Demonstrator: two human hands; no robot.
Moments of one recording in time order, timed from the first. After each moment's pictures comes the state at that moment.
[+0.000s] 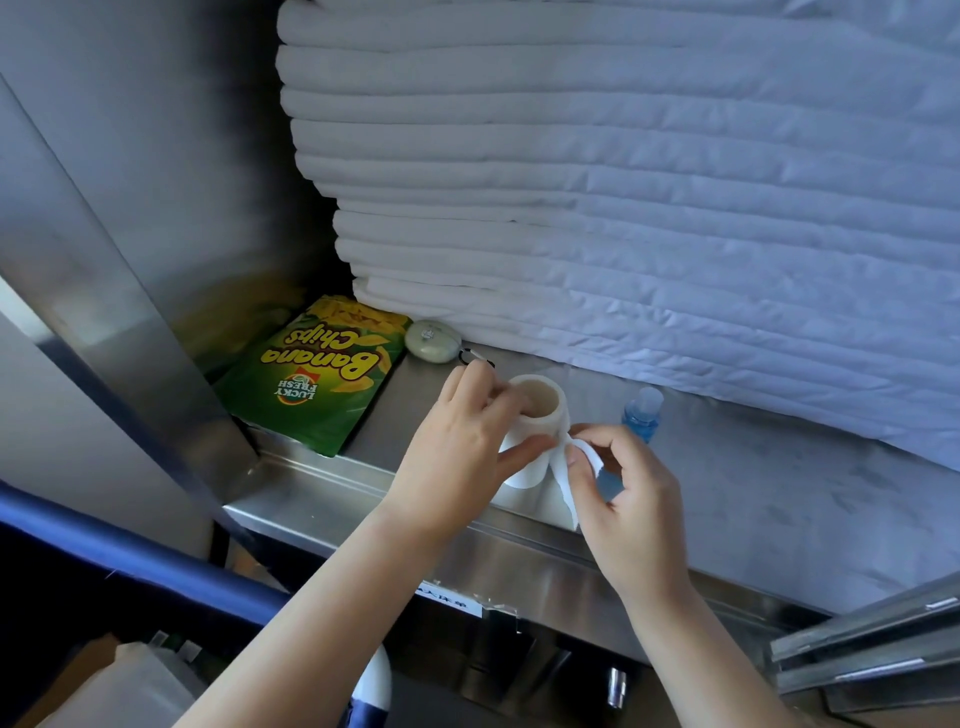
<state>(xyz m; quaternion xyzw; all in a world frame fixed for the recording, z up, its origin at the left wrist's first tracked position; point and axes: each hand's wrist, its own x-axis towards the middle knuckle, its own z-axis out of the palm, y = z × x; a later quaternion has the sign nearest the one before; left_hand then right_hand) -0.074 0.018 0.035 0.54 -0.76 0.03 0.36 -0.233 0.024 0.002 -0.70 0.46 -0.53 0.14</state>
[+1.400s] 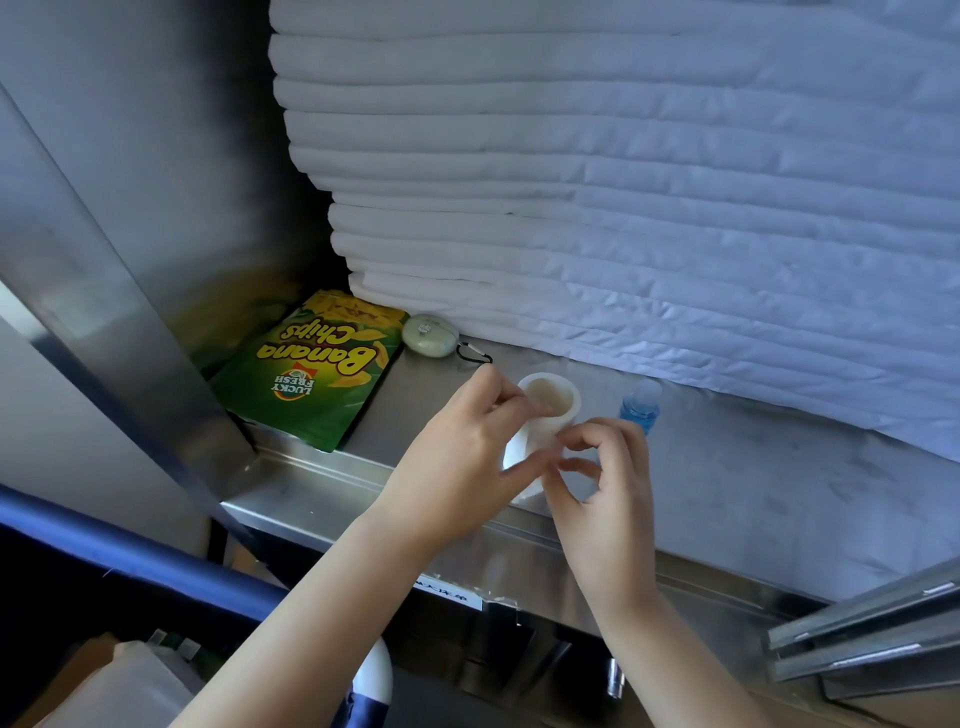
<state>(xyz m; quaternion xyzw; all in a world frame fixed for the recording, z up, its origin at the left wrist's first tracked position) -0.074 0.033 0.045 0.50 -0.78 -0.06 0.38 -0.214 0.027 -0.016 -0.67 0.45 -0.58 0.13</state>
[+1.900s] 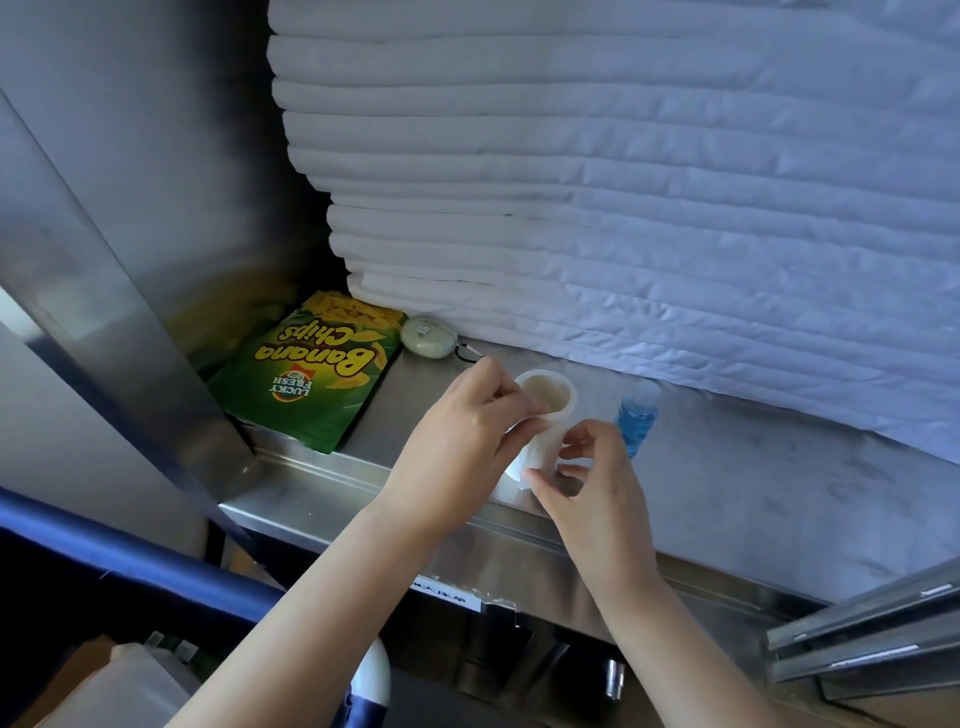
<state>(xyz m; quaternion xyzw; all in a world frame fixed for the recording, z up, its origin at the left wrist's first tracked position) -0.074 0.024 0.048 0.51 -0.77 -0.04 0.39 -0.221 0.017 -0.029 -0.67 0.56 -0.45 0.19</state>
